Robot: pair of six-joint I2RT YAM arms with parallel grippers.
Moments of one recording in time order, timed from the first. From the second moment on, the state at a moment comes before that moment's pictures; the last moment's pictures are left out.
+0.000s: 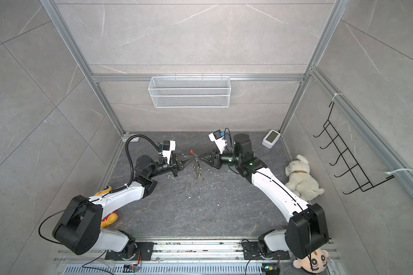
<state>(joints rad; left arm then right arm) -0.50 1.43 0.75 0.97 0.85 -0.42 0.42 1.39 1.13 -0.03 -0.90 0.28</state>
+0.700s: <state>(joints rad) -0.50 1.44 0.75 0.98 0.86 -0.46 0.46 1.40 1.13 0.00 -0.91 0.30</state>
